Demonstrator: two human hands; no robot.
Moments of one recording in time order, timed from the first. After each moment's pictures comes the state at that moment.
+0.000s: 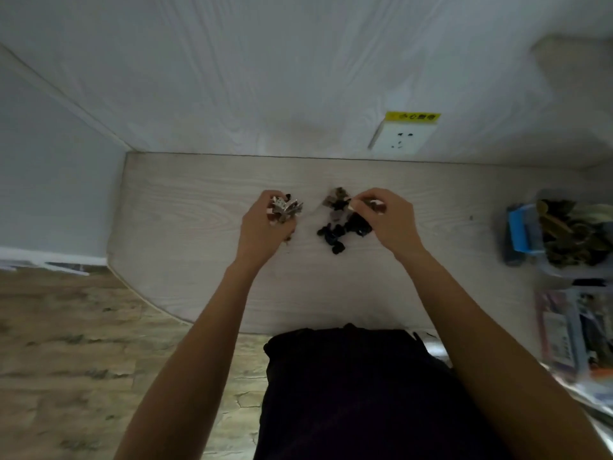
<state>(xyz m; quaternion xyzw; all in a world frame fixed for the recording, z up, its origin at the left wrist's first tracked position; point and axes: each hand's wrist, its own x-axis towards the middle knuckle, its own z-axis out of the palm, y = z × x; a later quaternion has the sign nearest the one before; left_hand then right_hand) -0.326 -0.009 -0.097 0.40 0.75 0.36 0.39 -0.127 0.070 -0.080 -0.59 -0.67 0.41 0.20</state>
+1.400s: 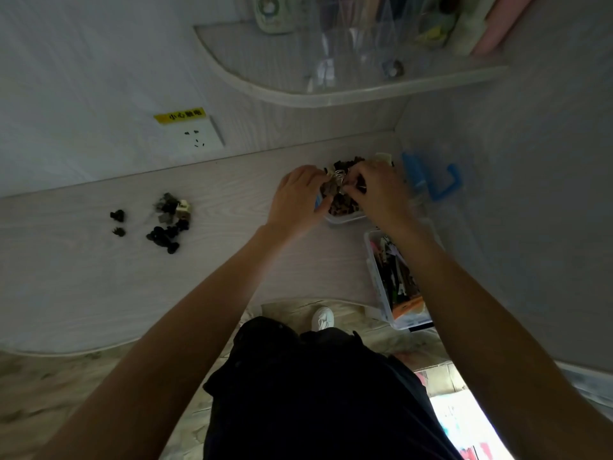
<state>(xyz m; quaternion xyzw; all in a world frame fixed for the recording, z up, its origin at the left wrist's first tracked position) 0.019 0.081 -0.078 0.79 0.58 0.17 0.13 0.190 0.098 -0.057 -0.60 -0.76 0.17 0.20</state>
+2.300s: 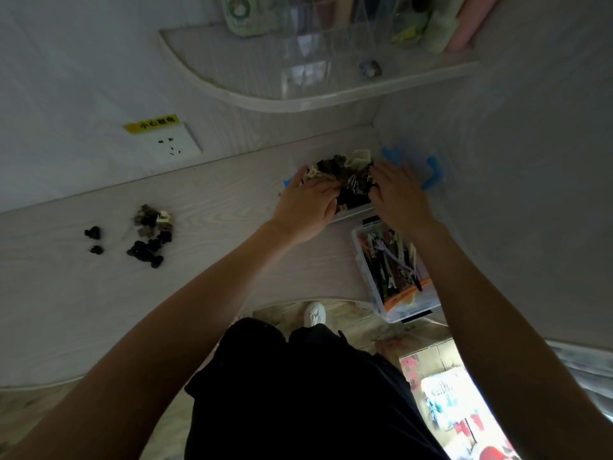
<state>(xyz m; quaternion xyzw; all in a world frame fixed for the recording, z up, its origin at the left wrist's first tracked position) 0.043 0.085 -0.064 0.88 0.46 0.05 0.11 0.242 0.088 -0.060 -0.64 -0.76 0.15 0.02</state>
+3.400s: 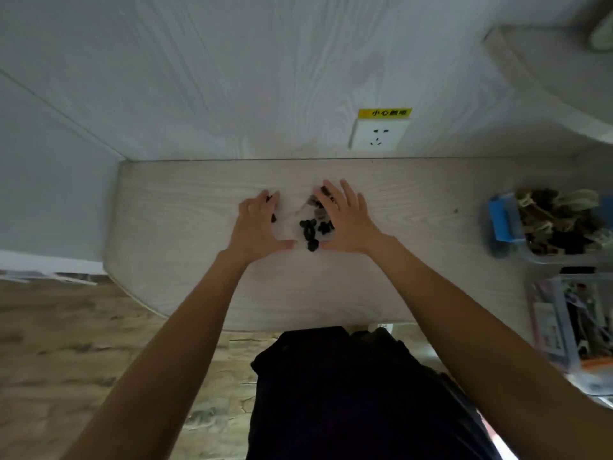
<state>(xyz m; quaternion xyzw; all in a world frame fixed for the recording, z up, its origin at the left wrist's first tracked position) -0.329 0.001 -0.137 0.62 0.74 0.05 0.26 -0.128 0.073 -0.123 -0.42 -0.87 0.26 -0.09</state>
